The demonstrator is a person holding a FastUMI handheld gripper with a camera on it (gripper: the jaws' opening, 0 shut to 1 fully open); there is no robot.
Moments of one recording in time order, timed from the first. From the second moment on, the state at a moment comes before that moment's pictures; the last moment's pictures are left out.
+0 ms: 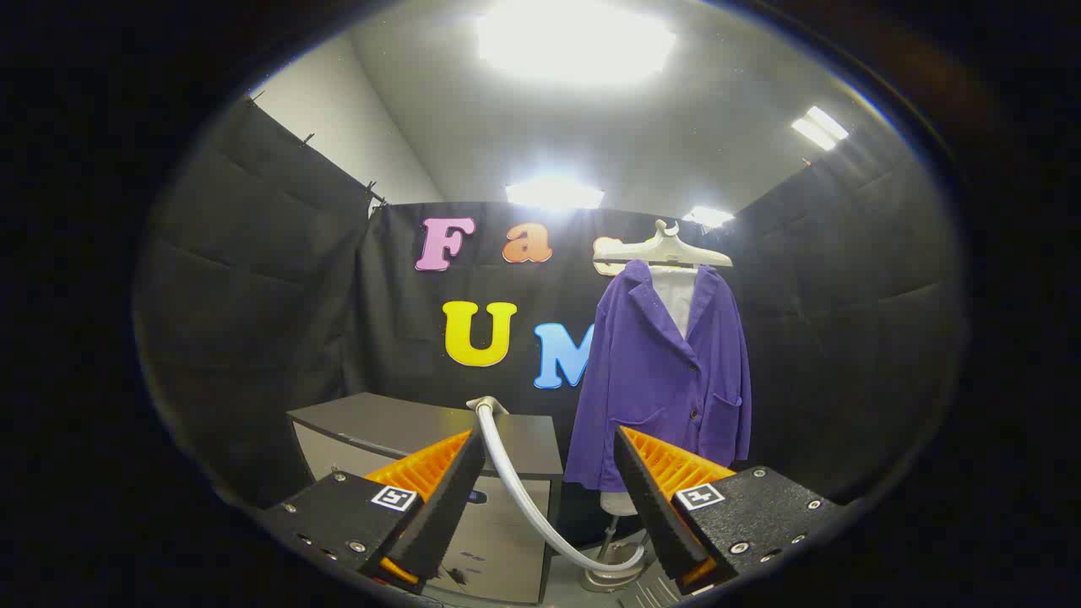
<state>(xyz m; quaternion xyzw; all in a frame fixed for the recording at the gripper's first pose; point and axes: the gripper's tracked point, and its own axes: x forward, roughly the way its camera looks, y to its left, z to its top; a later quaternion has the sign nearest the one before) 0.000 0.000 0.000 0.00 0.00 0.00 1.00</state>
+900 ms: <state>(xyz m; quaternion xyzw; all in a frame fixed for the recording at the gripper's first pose) 0.007 0.013 -0.025 -0.05 0.03 0.01 1.00</state>
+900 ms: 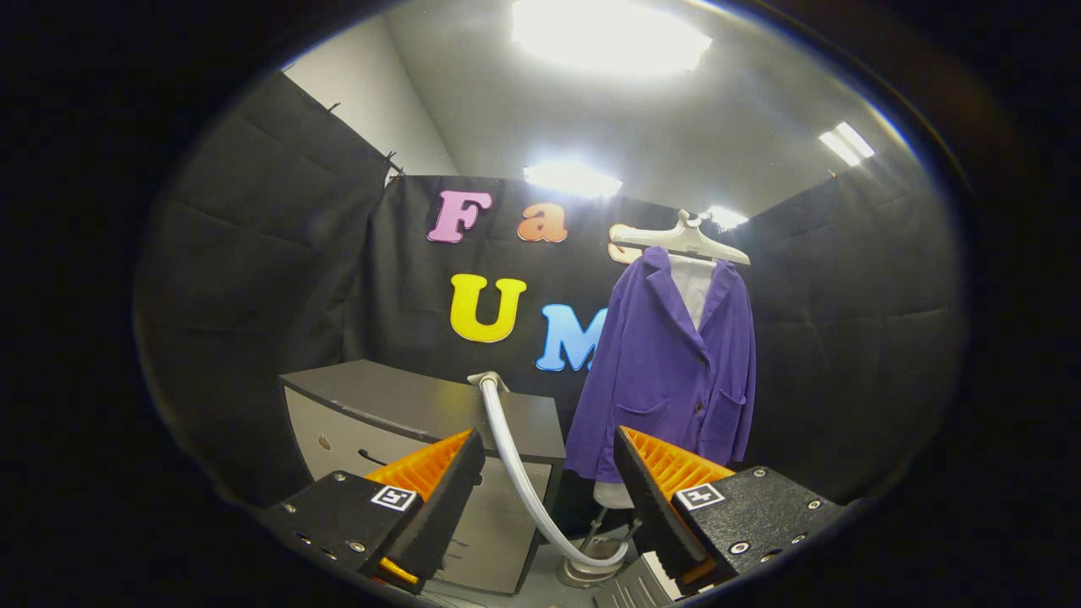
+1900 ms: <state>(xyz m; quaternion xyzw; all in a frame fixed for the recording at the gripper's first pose) 0.067 0.019 0.025 -0.02 0.01 0.10 0.99</state>
